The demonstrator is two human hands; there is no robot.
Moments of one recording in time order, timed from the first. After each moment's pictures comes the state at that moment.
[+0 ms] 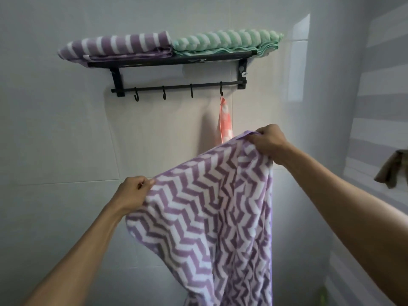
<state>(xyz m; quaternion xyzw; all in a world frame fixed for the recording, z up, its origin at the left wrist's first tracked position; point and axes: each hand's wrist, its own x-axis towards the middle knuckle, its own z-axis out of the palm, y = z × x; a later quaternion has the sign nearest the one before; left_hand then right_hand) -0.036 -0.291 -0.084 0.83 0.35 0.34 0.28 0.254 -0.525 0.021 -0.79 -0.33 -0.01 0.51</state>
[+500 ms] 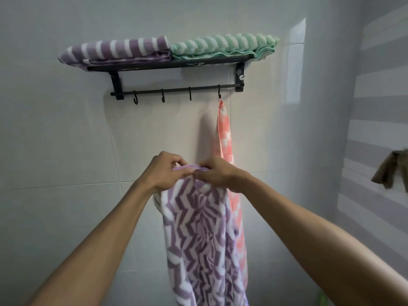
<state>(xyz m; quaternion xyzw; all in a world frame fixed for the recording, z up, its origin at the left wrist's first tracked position) 0.016 -0.353 -0.017 0.90 0.20 0.32 0.20 0.164 -0.480 -0.024 -0.72 -0.55 0.14 0.40</state>
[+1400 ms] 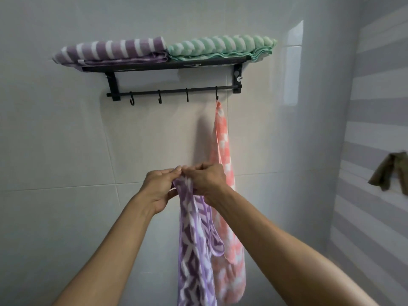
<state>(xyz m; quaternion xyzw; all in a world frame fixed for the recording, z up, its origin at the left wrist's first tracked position) 0.028 -0.379 -0.043 0.59 0.25 0.36 0.68 0.130 -0.455 -0.044 -0.63 -0.28 0.21 0.70</state>
